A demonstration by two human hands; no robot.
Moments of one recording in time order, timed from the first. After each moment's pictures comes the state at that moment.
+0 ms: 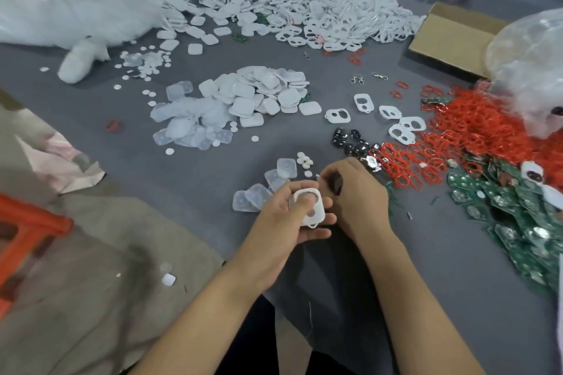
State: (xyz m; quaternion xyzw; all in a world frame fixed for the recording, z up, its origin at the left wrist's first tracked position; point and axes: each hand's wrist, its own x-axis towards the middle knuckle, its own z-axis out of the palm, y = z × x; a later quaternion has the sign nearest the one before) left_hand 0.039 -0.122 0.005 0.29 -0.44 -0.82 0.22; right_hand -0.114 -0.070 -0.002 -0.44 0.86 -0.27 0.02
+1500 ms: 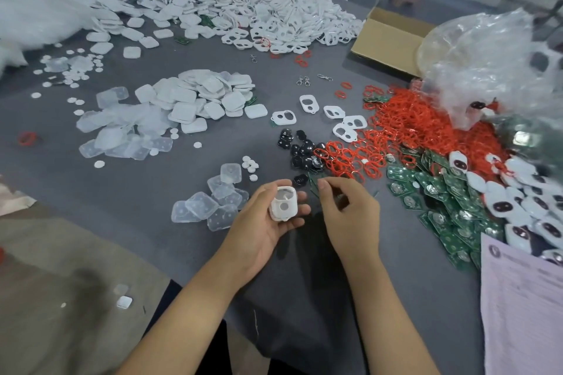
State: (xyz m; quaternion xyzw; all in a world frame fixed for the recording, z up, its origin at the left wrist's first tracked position) left_hand -0.017 -0.107 -0.007 0.26 -0.35 -0.87 0.21; right_hand -0.138 -0.003 -0.012 -0.32 0.82 -0.47 -0.04
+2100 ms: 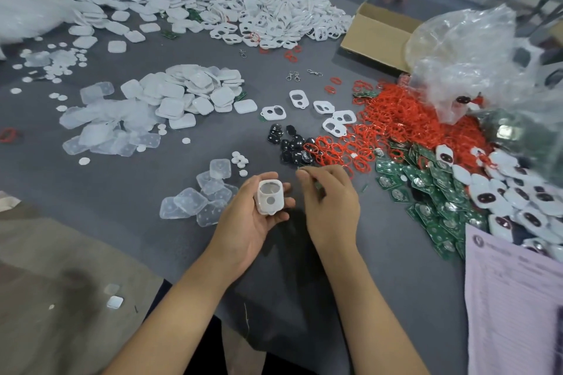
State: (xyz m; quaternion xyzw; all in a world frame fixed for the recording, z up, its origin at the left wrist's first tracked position) left_hand -0.017 -0.105 -0.003 0.26 -0.35 -0.87 0.23; right_hand -0.128 -0.015 -0.012 -0.34 0.83 -0.44 -0.08
